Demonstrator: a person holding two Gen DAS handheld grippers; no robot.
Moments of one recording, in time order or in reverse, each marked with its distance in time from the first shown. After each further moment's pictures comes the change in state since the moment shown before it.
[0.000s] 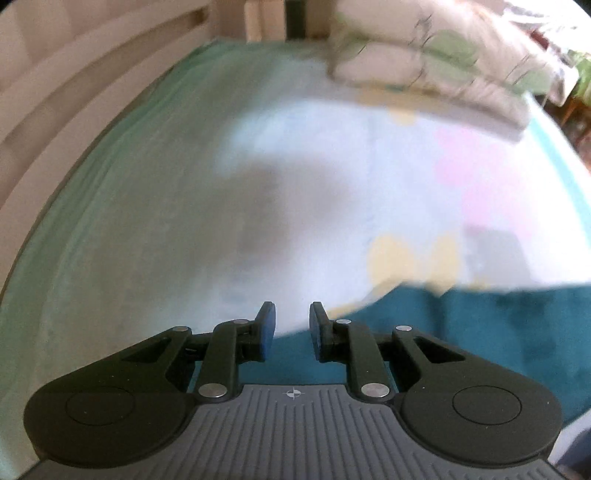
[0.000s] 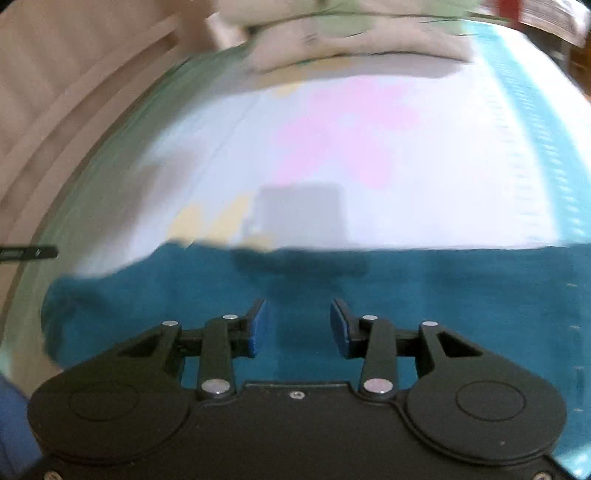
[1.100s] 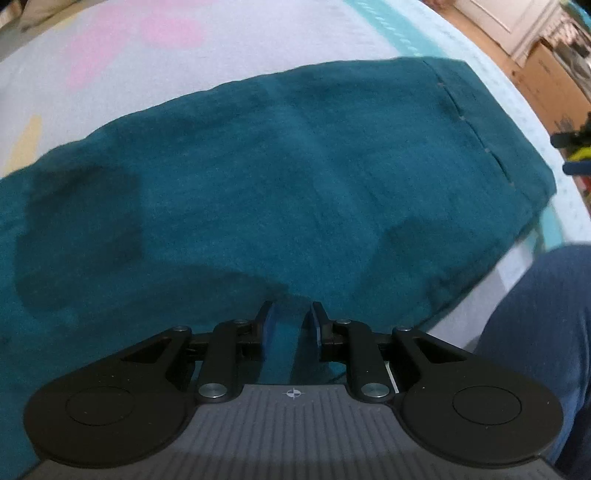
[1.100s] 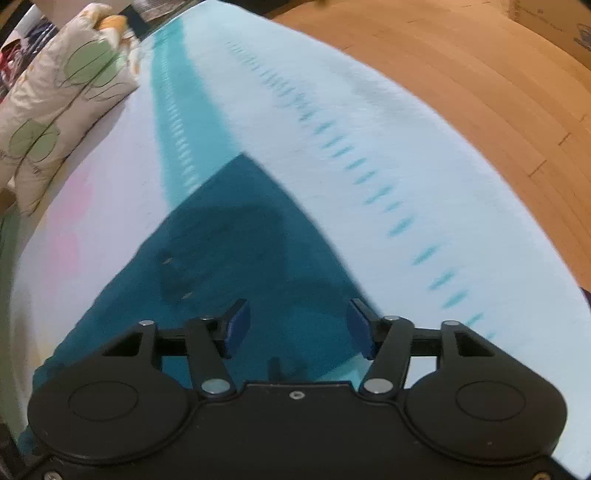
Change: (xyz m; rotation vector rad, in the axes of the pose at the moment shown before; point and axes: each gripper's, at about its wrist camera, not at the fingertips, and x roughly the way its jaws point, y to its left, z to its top) left arm 0.097 -0.310 -0.122 0.419 0.278 -0.375; right arm -0.095 -0.292 -0.078 0.614 0.015 -0.280
